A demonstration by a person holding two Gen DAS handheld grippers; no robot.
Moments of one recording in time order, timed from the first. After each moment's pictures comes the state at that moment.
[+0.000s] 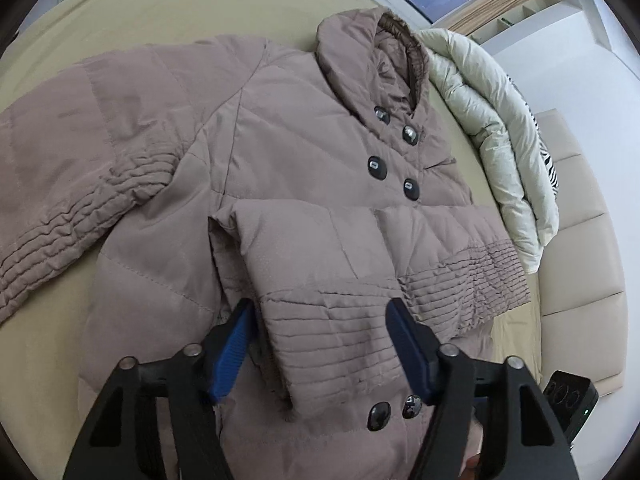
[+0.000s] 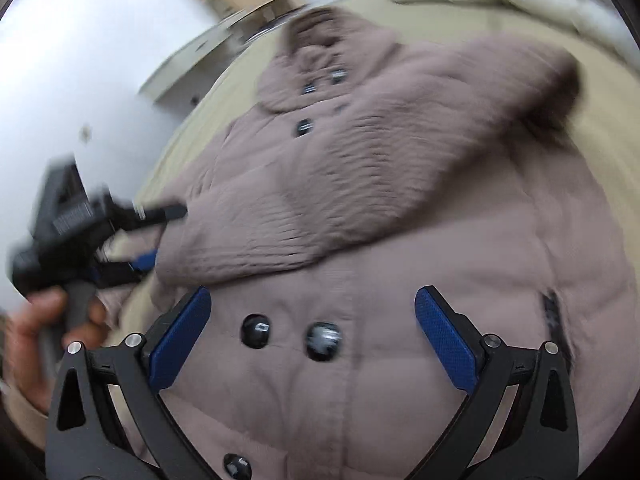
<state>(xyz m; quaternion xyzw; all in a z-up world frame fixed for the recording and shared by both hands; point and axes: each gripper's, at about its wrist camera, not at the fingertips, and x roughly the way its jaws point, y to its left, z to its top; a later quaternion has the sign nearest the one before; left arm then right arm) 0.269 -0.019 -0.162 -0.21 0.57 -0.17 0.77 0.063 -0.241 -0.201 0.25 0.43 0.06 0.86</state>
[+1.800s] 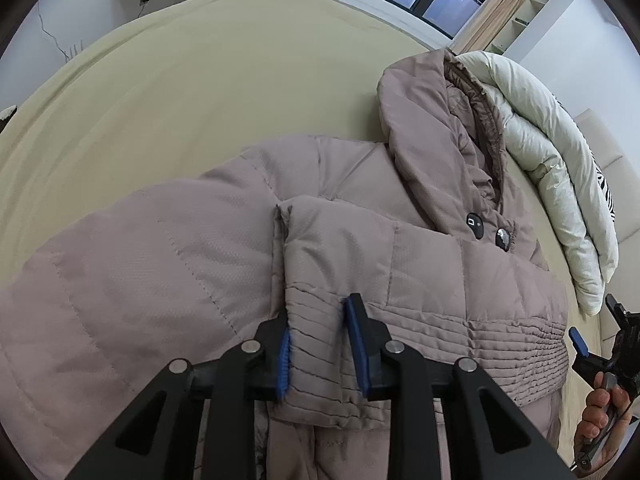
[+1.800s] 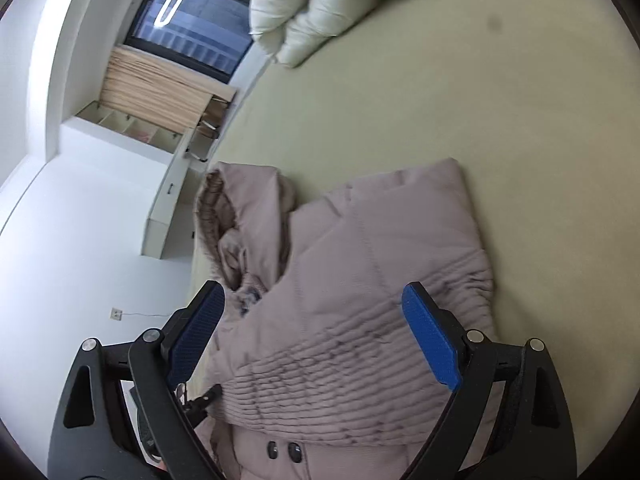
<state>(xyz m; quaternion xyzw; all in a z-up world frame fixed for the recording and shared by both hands) 0.393 0.005 -0.177 -0.14 0.52 -0.11 0.84 0.182 -0.412 -0.176 0.47 0.33 0.00 0.82</state>
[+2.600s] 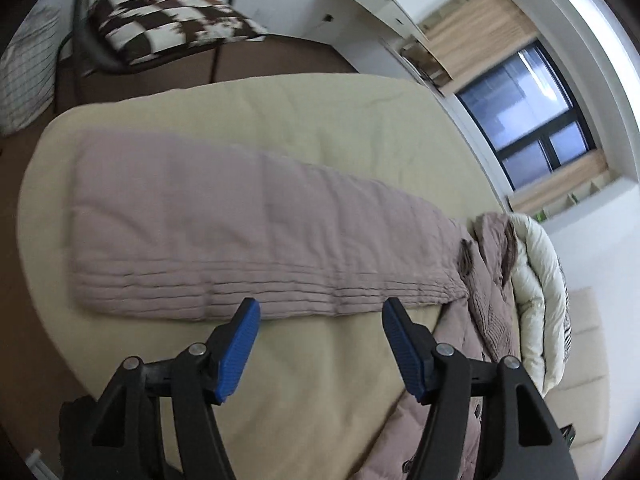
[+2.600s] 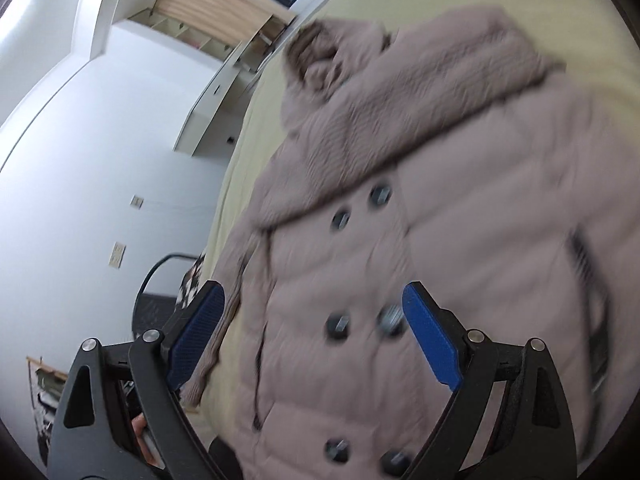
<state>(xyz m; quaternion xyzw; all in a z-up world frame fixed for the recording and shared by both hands) 0.069 0.297 -0.149 -0.40 0.41 0.07 0.82 0.013 -0.217 -0.154 0.40 0.40 0.13 0.81</state>
